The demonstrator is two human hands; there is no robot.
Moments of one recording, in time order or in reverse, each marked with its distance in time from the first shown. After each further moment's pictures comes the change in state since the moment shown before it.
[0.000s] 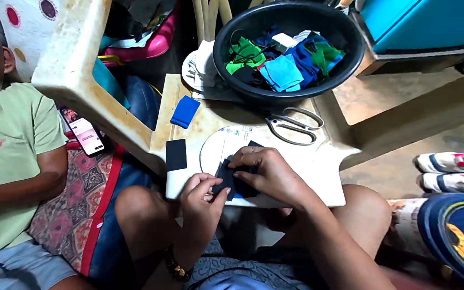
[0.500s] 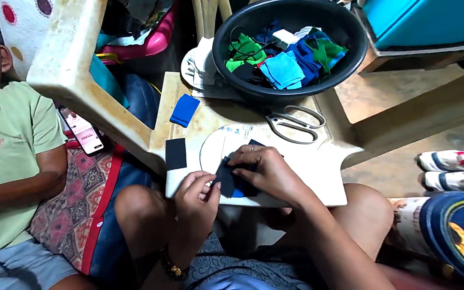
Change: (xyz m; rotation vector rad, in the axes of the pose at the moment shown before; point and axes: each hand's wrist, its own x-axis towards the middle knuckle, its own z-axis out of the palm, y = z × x) left_hand 0.003 -0.004 -0.005 0.082 0.038 0.046; right_hand 0.000 0.005 0.003 -0.007 0.007 0.021
